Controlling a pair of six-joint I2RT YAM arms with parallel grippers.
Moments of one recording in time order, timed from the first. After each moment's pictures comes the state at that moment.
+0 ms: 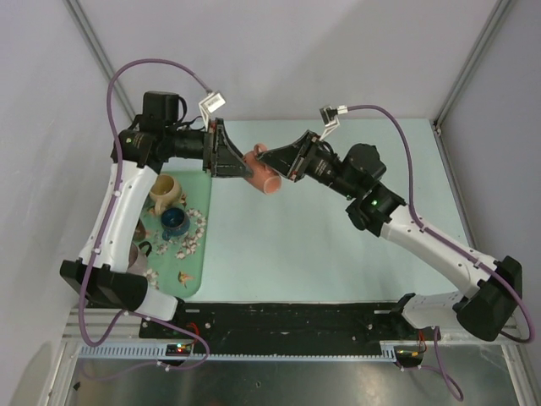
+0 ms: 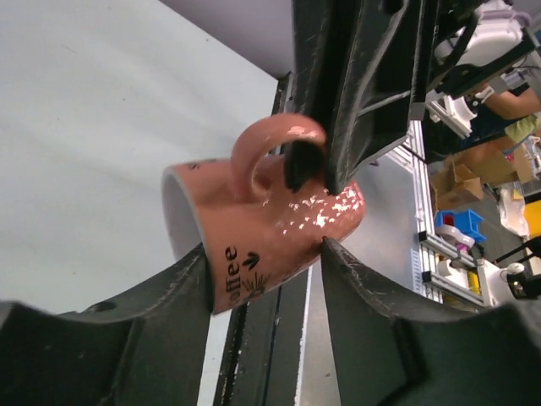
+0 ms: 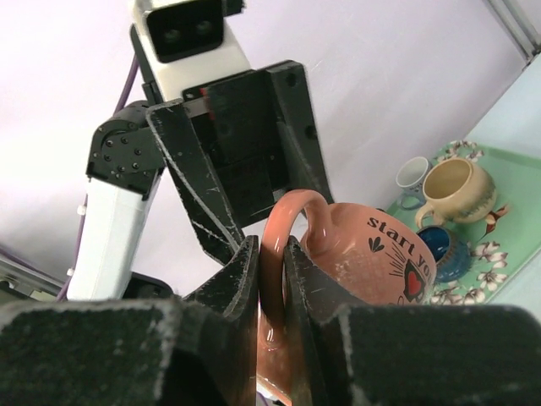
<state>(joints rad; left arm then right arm) -0.24 1.46 1.76 -0.97 1.22 0.03 0.78 1.29 1.20 0.33 -0.29 0.94</state>
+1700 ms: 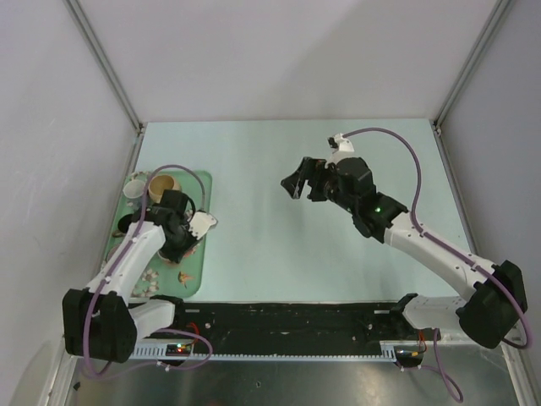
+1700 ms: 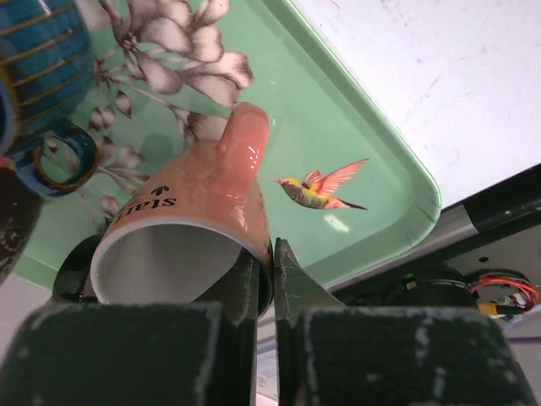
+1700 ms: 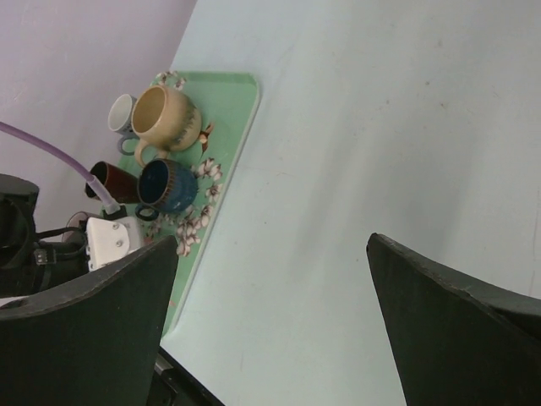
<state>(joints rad) -0.13 1.14 0.79 -1.06 -0.01 0.62 0.70 1.25 1.03 -0.06 0.01 0.61</state>
